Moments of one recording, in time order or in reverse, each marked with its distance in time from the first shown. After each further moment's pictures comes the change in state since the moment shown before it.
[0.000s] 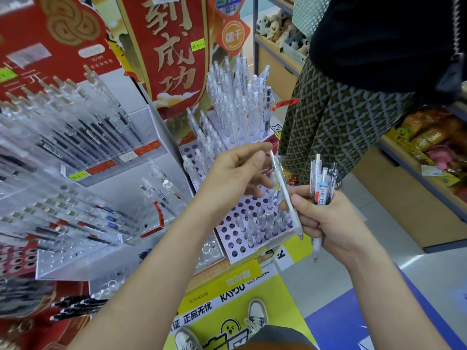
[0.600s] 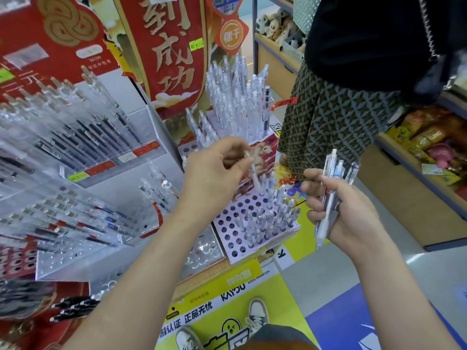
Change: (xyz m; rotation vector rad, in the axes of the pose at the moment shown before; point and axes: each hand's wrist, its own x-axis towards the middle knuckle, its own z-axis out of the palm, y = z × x) left_hand -0.001 -0.004 -0.015 0.492 0.289 0.356; right_hand 0.006 -0.014 -0.009 0.272 0.096 0.056
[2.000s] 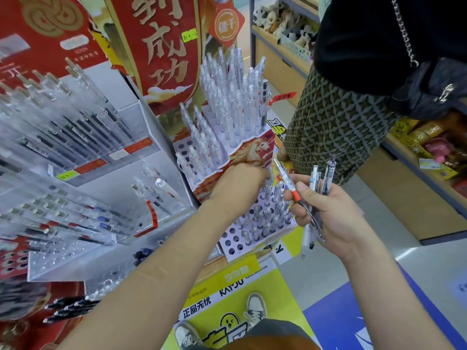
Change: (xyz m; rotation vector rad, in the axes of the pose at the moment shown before) left_hand 0.025 -0.064 0.064 0.846 -0.442 0.317; right_hand -0.003 0.011 0.011 -0.152 -0.052 -0.020
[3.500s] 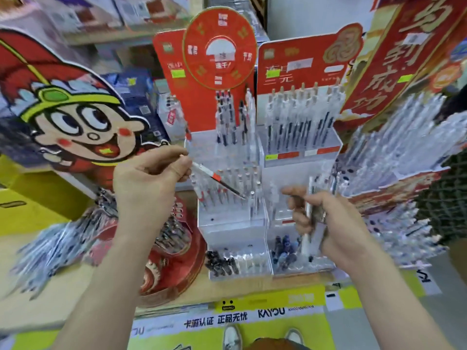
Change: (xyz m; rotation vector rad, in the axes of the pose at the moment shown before) left_hand -0.317 -0.166 -0.174 -0.790 1.074 -0.646; right_hand -0.031 0.080 0.243 -0.170 -0.309 0.066
